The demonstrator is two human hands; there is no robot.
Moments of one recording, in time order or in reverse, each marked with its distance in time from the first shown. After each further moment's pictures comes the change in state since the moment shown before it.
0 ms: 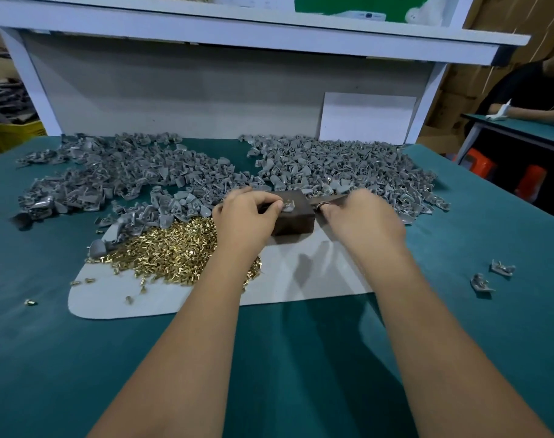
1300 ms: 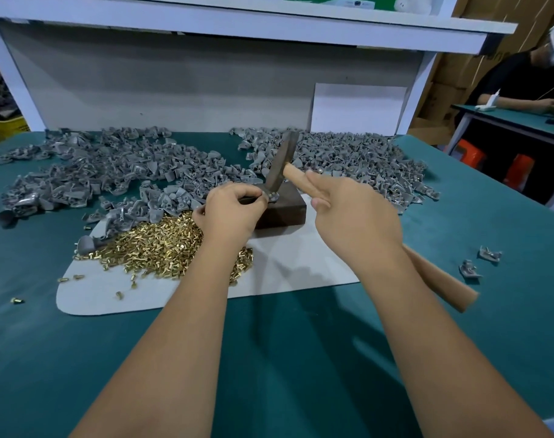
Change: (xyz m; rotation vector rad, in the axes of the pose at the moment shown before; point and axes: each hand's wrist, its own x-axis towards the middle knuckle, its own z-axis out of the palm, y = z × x) left_hand 0.002 -0.007 -0.001 -0.073 0.013 -0.110; right_hand -0.039 -0.006 -0.019 -0.003 0.080 -0.281
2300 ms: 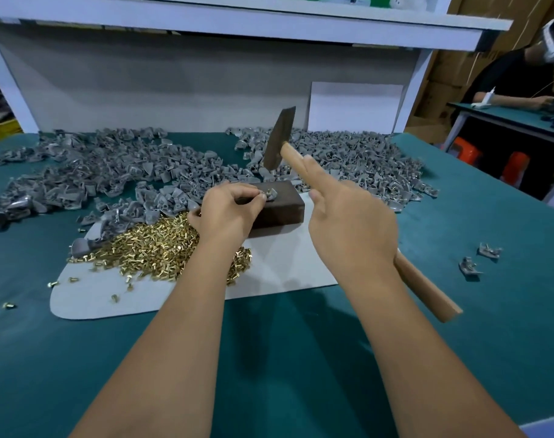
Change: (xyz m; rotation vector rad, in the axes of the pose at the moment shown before) left_hand 0.002 -0.002 0.004 -0.022 0.001 -0.043; right_hand -0.012 -0.009 0.014 -0.094 0.298 -0.047
